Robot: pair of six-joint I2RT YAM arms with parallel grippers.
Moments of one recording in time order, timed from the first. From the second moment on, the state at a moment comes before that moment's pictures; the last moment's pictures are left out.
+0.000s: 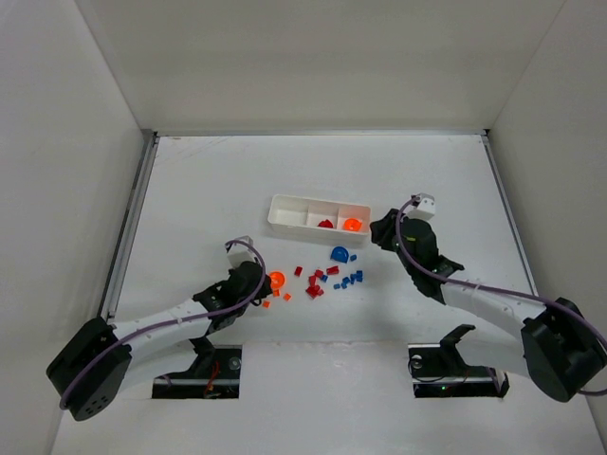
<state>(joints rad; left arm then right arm) -0.80 0.97 0.22 0.03 -0.41 -0.84 0.57 1.16 0.47 0.31 0.36 0.63</state>
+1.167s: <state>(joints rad) -0.87 1.79 1.10 0.26 -0.31 -0.67 0.43 0.83 0.27 0.24 0.36 0.73</state>
